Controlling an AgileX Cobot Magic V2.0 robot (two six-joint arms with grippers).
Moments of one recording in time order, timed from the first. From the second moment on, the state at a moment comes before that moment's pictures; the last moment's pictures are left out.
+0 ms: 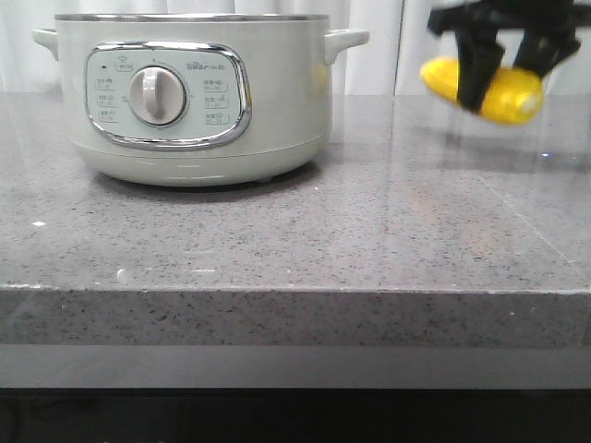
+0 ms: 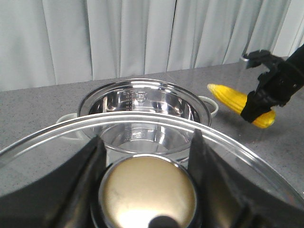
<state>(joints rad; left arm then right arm) -0.34 0.60 -0.92 -0.25 0.59 0.19 0.19 1.80 -1.71 0.01 1.00 0.04</state>
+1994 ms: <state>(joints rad) -0.34 0.60 -0.92 -0.25 0.59 0.19 0.61 2.07 -2.17 0.11 1.02 -0.10</state>
